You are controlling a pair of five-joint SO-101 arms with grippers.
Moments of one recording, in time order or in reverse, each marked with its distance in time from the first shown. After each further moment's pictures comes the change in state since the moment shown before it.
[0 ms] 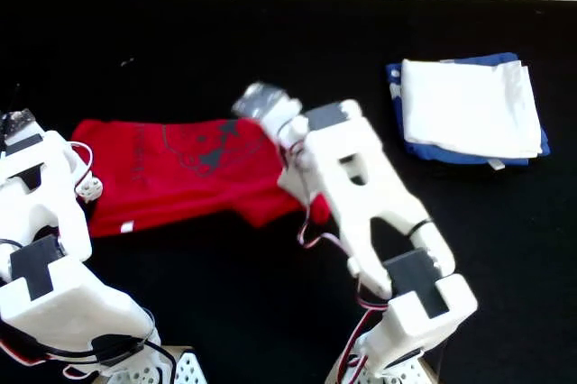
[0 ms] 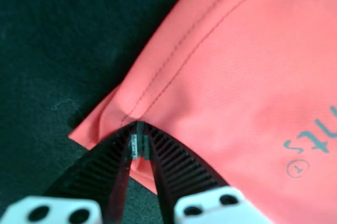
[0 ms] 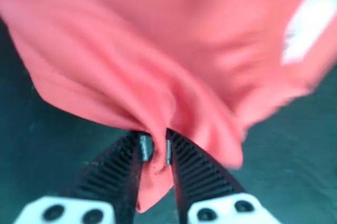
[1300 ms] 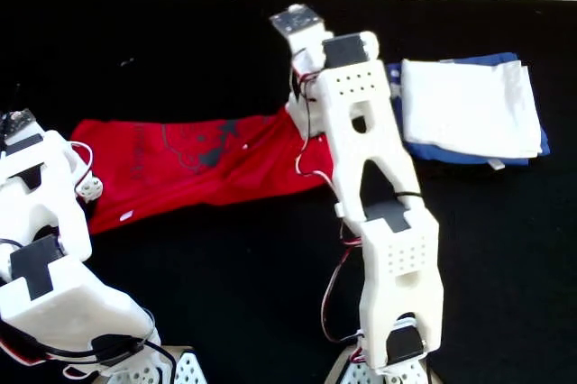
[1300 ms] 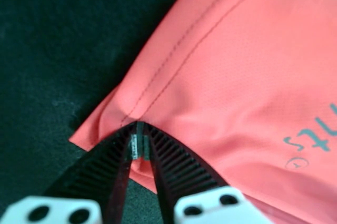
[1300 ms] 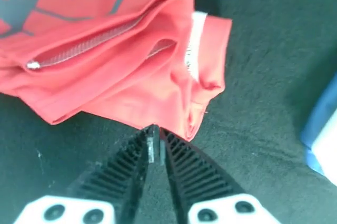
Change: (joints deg) left arm 0.0 0.2 -0.1 0.0 0.1; right arm 3.8 27.4 -50.6 25.5 -15.4
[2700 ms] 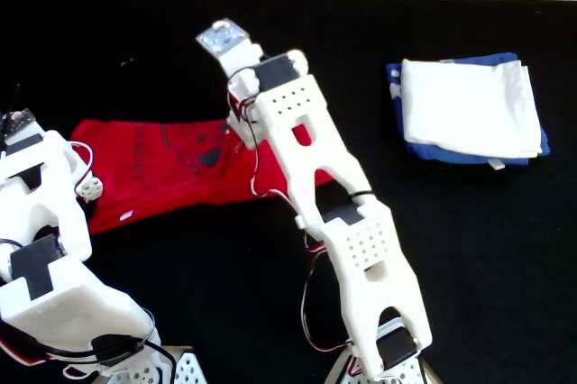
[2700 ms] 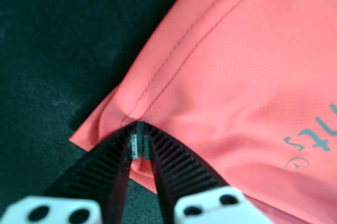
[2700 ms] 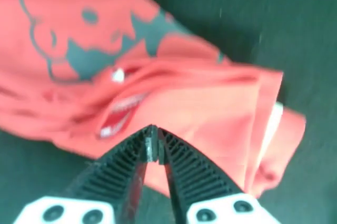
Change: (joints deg) left arm 0.0 0.0 0.0 0.0 0.0; right arm -11.1 11.6 -10.6 -5.9 0.0
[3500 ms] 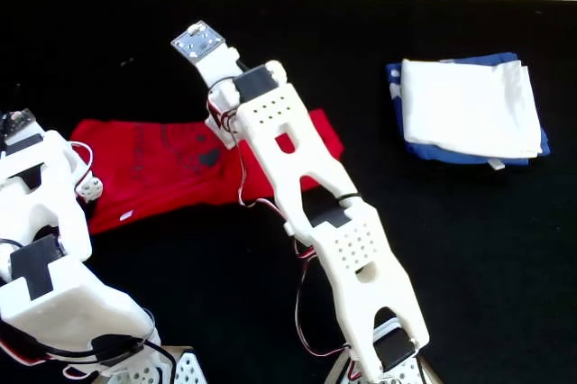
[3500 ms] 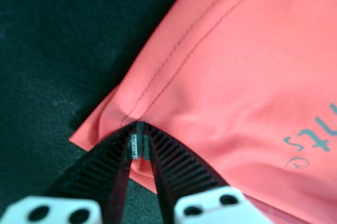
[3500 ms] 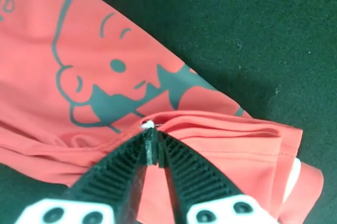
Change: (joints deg) left arm 0.0 0.0 0.0 0.0 0.0; right arm -3.6 2.4 0.4 -11.5 0.0
